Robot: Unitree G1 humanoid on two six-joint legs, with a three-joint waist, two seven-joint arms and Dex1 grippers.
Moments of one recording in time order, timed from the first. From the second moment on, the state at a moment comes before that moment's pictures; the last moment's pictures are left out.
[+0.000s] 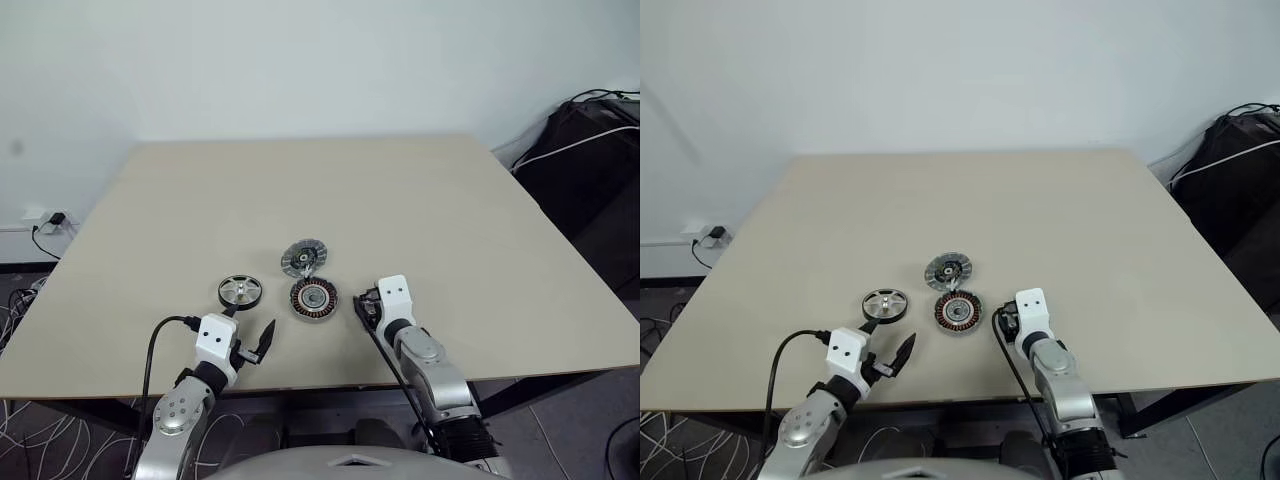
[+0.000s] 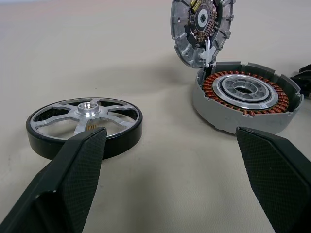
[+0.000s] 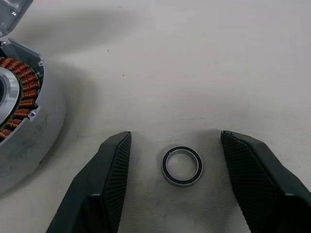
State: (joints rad) left arm 0.37 0.20 -0.11 -0.11 -0.09 -0.07 -0.36; right arm 0.01 -0.07 0.10 0.09 0.02 0.39 0.16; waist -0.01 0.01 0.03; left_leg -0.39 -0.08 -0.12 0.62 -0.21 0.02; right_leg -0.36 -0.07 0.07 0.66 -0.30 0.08
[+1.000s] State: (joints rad) left arm 0.37 0.19 -0.11 -0.11 -0.09 -0.07 -0.35; right arm -0.05 -0.07 0.32 -0.07 0.01 0.46 0.27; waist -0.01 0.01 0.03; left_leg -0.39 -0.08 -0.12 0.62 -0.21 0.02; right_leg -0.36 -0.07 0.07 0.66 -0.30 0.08
